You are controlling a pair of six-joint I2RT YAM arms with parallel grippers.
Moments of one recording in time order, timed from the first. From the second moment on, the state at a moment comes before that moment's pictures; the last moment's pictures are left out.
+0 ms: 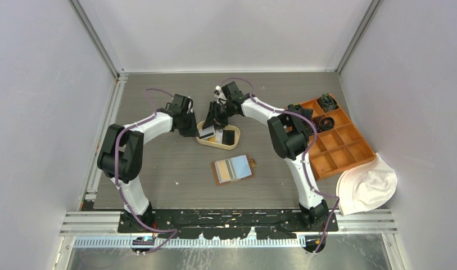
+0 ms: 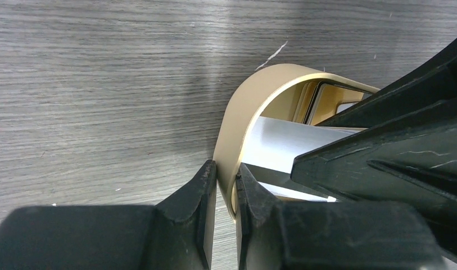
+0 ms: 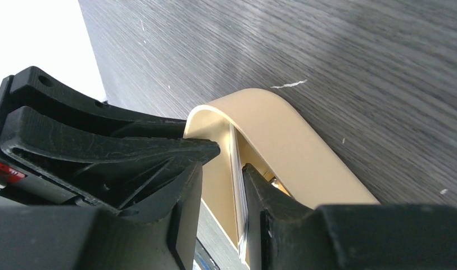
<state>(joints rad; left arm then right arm) -0.35 1.81 1.16 -0.37 0.11 -0.49 0.56 2.35 1.84 -0.41 -0.68 0.67</state>
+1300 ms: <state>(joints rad) -0.35 1.15 0.79 -0.29 0.18 -0.53 0.49 2.27 1.72 -0.46 -0.76 0.62</state>
